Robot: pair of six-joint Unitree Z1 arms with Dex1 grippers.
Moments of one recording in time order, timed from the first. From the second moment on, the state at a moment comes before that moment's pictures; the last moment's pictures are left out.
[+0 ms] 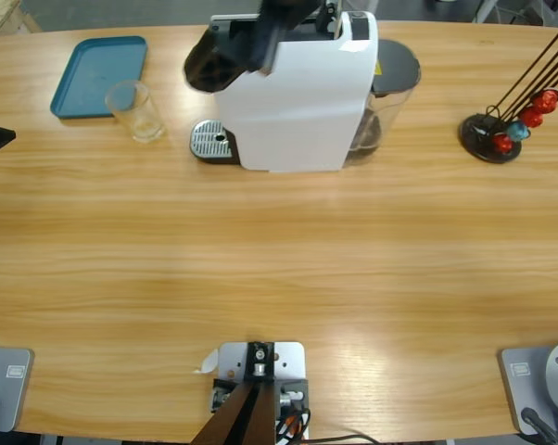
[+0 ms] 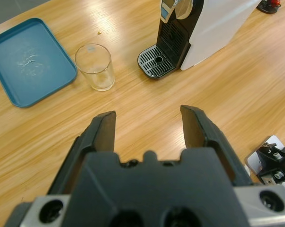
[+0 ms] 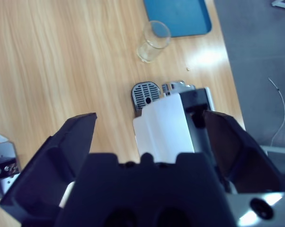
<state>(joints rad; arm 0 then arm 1) -0.56 1.01 -0.85 0.50 -0.06 -0.05 1.01 1.76 -1.82 0.86 -0.05 -0.42</state>
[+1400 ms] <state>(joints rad) -0.56 1.00 -0.85 0.50 -0.07 -0.05 0.84 1.51 -1.62 0.80 -0.32 -0.28</state>
